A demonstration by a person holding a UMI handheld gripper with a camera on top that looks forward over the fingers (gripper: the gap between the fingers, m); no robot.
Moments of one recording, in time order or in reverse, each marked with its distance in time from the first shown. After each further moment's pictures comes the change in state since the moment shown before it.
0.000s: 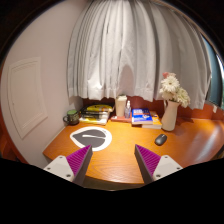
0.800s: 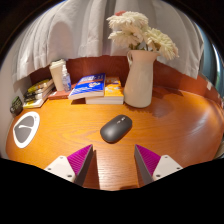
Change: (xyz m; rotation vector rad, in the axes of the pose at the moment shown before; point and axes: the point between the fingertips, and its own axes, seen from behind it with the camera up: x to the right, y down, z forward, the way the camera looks) arm 0.274 0.112 0.199 -0.265 0.190 0.101
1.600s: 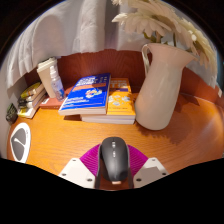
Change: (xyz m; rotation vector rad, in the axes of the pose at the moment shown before) arm -0.013 -0.066 0.099 -0.075 -0.072 -0.032
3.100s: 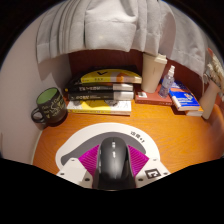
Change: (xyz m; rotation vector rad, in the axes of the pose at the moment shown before) arm -0.399 0.019 -0.022 -0.010 -0.011 -0.022
